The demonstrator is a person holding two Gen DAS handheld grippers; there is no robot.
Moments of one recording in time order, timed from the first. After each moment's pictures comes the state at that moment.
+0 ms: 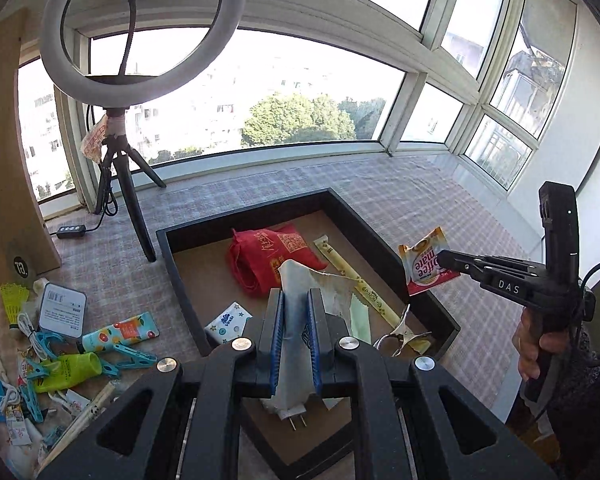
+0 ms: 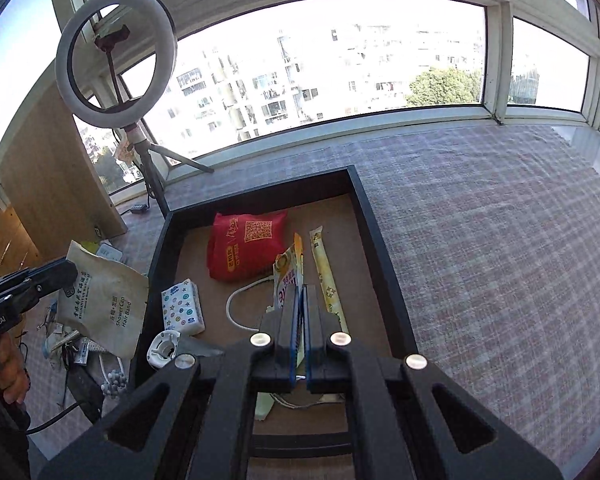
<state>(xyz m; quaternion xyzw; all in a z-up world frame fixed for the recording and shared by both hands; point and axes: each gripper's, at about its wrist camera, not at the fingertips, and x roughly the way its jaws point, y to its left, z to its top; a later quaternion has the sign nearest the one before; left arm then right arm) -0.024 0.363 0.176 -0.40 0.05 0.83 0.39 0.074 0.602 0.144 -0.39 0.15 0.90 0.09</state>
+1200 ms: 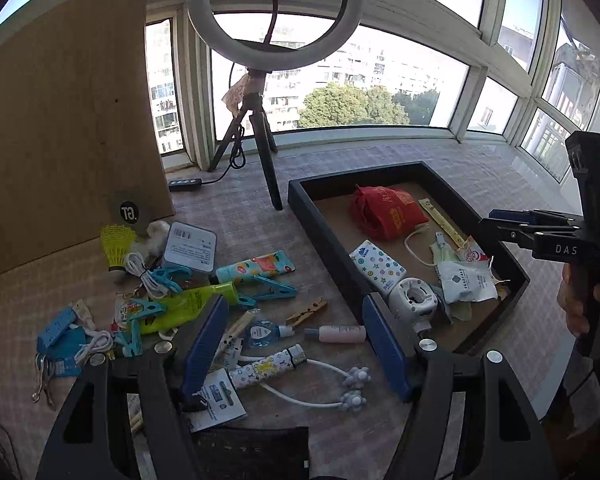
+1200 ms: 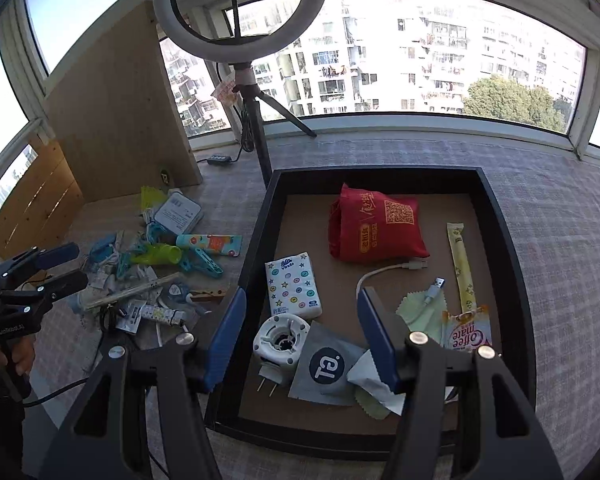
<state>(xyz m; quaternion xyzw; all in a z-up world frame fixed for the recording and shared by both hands) -0.024 0.191 0.154 -0.41 0.07 0.87 0.27 0.030 0.456 0.145 -0.43 0.10 0.90 -0.03</state>
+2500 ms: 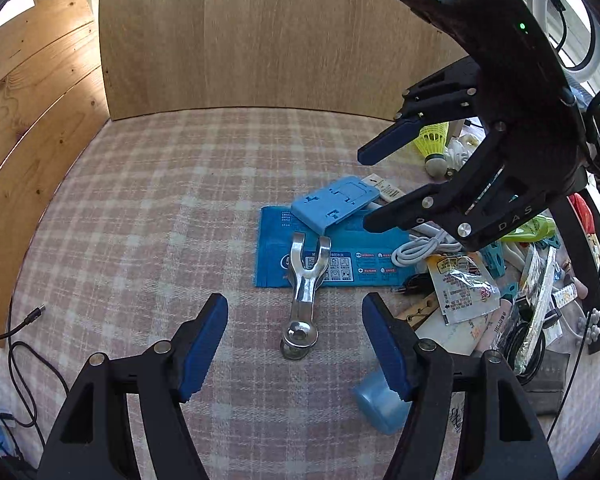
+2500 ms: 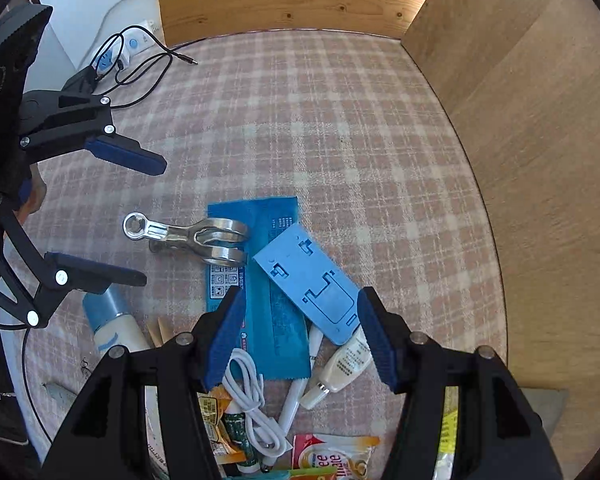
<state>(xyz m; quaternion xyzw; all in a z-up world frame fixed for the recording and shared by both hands) -0.102 -0.085 0.036 -0.49 0.00 0.87 0.09 -0.210 -0.022 0.028 -0.45 -0.36 0.65 -0.51</state>
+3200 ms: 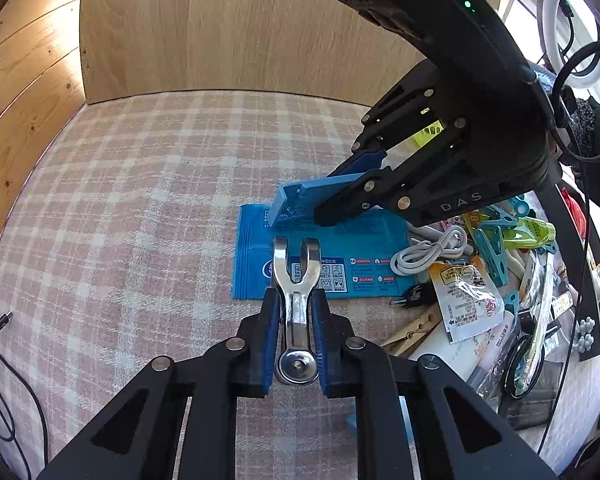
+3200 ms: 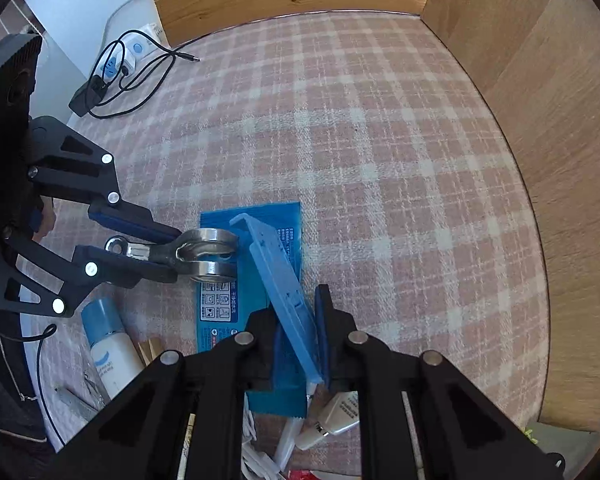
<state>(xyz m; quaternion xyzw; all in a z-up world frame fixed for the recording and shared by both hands) -0.118 -0.074 0.022 -0.50 -0.02 0.86 0.11 -0.244 -0.025 0.011 -0.50 -0.30 0.61 -0.54</state>
